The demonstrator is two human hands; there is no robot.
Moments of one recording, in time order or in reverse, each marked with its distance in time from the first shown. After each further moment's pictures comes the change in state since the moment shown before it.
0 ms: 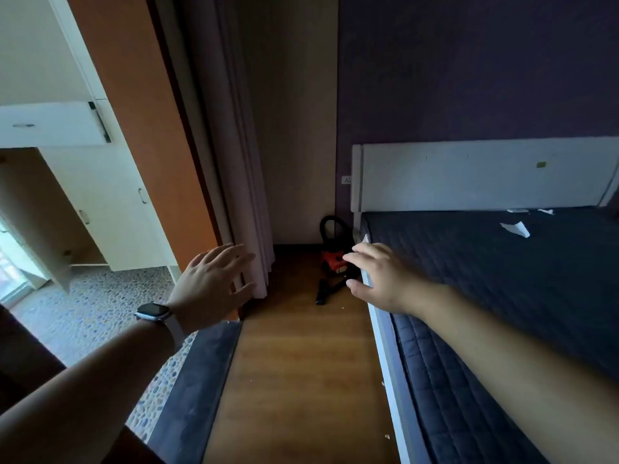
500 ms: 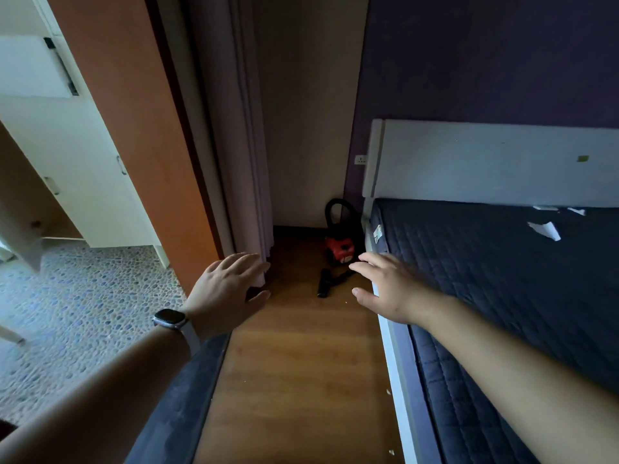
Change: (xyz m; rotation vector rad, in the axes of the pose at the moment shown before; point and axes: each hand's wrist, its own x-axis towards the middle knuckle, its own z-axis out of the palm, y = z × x) left_hand 0.110 -0.102 0.134 -0.073 -0.117 -0.029; right_hand 0.177 0.043 0.086 -0.070 -0.162 0.042
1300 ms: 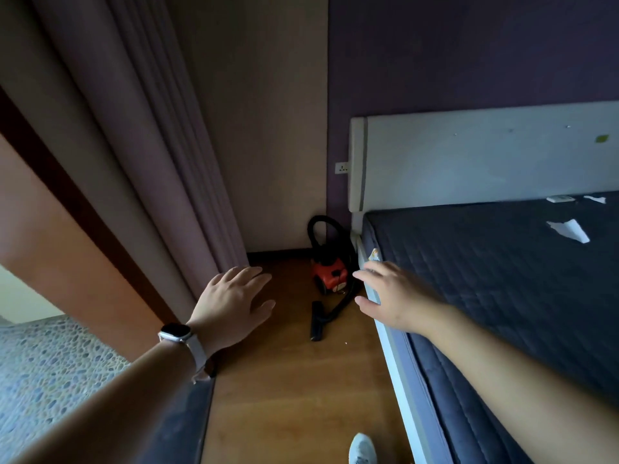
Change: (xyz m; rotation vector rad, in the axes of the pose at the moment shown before) left_hand 0.361 -0.084 0.132 0.001 -0.140 0.004; right_hand 0.300 0.210 0.045 0.086 -0.009 0.135
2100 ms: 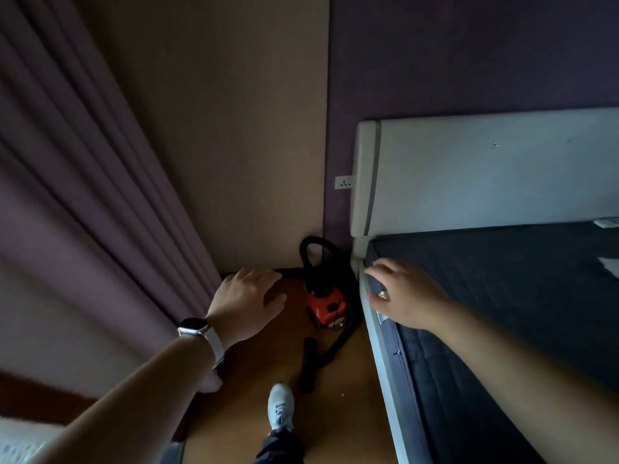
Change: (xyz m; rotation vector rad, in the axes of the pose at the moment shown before) left_hand 0.358 -0.050 0.082 -0.115 -0.082 -0.039; right_hand 0.319 0.194 0.006 0.040 -0.061 0.032
